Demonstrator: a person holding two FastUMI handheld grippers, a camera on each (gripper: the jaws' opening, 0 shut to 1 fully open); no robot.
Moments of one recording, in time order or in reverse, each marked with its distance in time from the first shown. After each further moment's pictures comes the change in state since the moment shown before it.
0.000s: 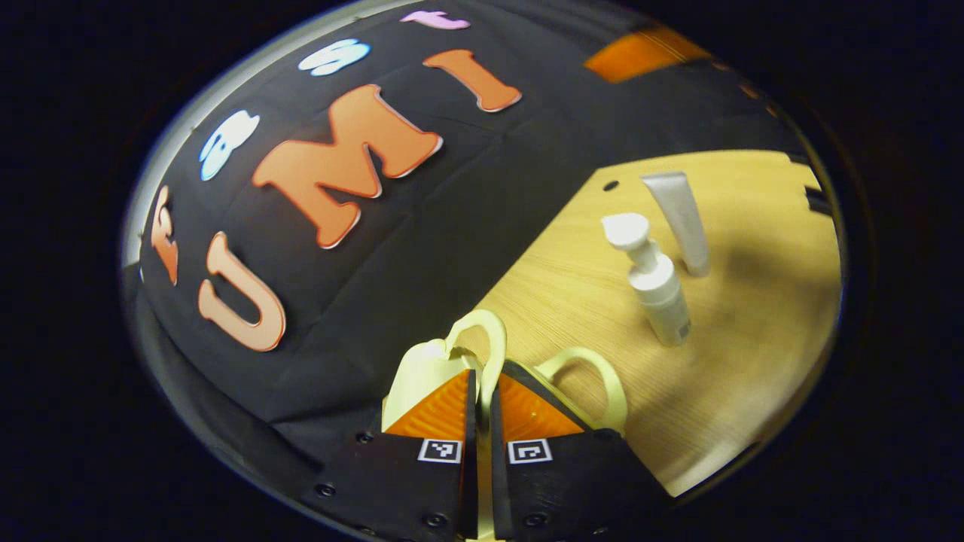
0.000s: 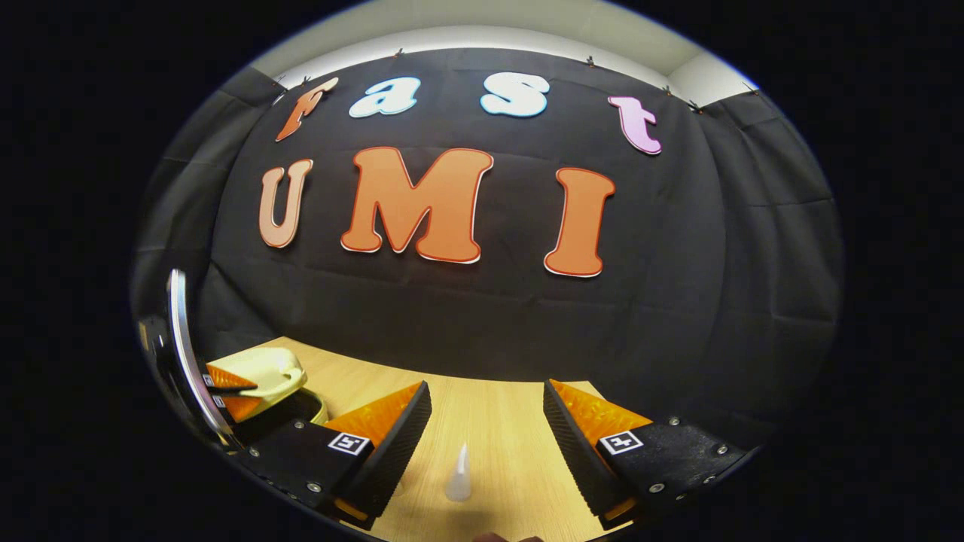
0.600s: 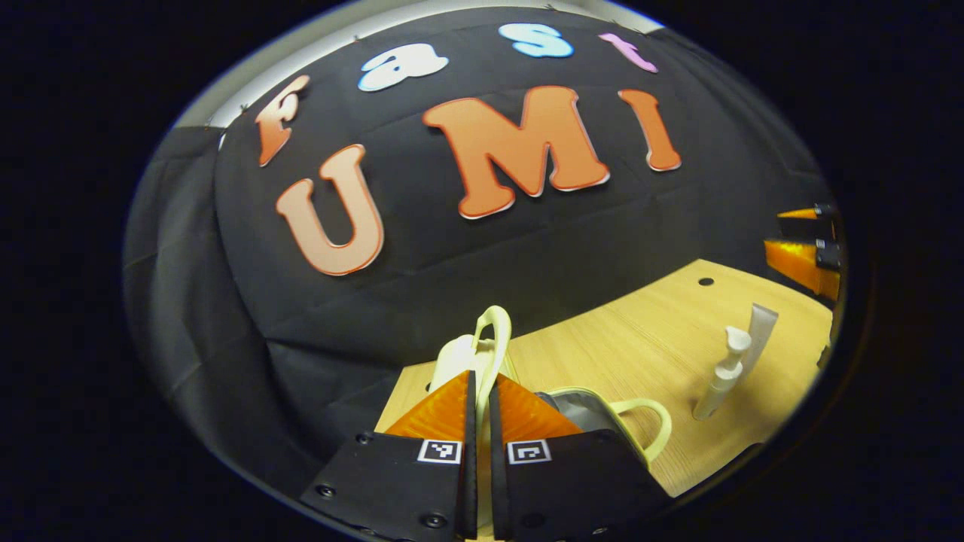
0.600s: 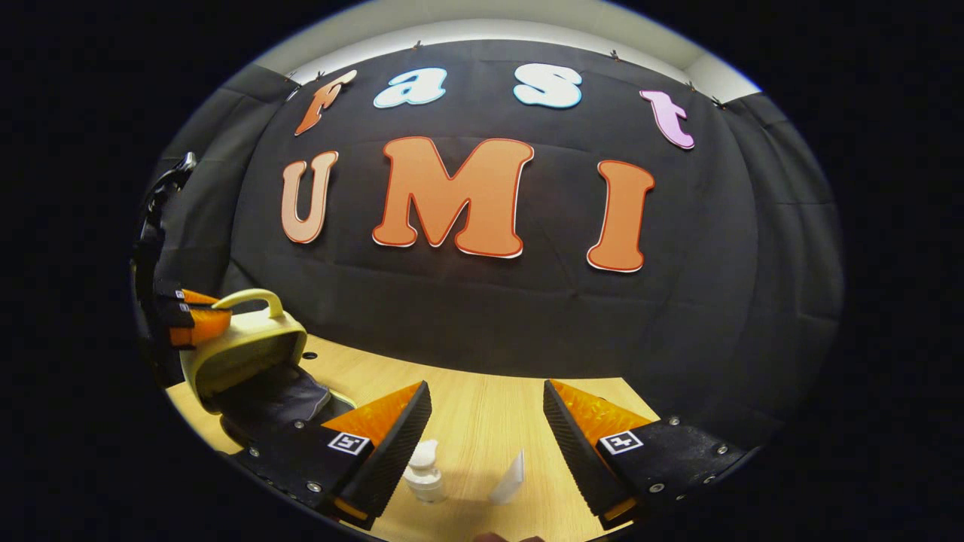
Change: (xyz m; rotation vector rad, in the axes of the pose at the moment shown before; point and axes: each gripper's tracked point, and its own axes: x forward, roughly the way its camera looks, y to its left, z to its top) left arm -0.020 0.155 -0.021 -0.475 -0.016 0.179; right arm 0.018 0.058 0.003 0.010 0.037 0.084
